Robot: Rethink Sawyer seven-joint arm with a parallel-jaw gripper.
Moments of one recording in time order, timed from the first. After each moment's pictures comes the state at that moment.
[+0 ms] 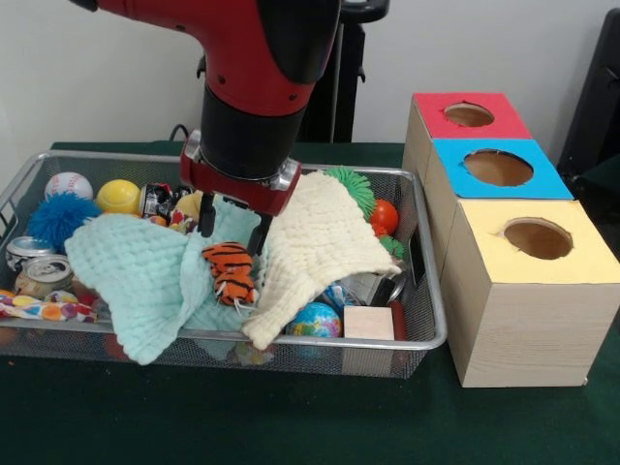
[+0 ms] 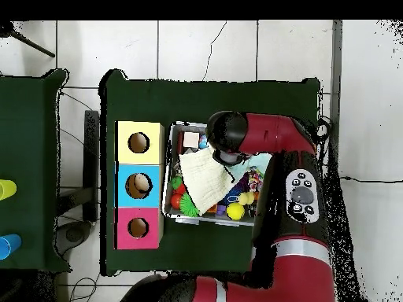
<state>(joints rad) -0.28 -0.43 -0.01 1.19 -0.27 0.96 1.89</state>
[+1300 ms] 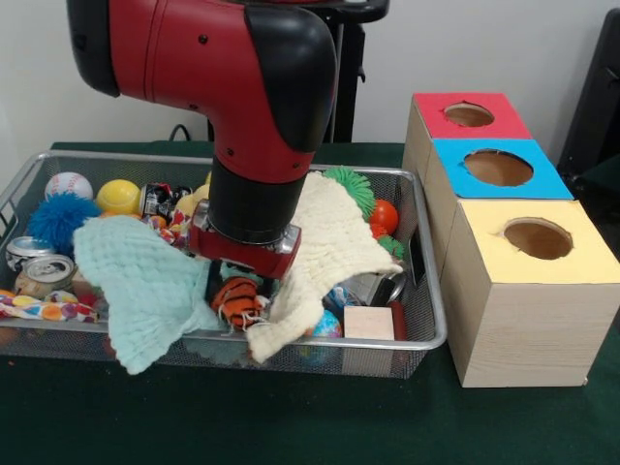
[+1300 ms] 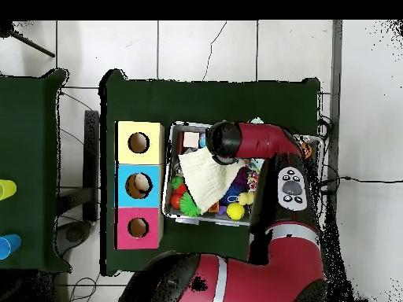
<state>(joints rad) -0.28 -0.33 -0.01 1.18 -0.27 0.70 1.89</state>
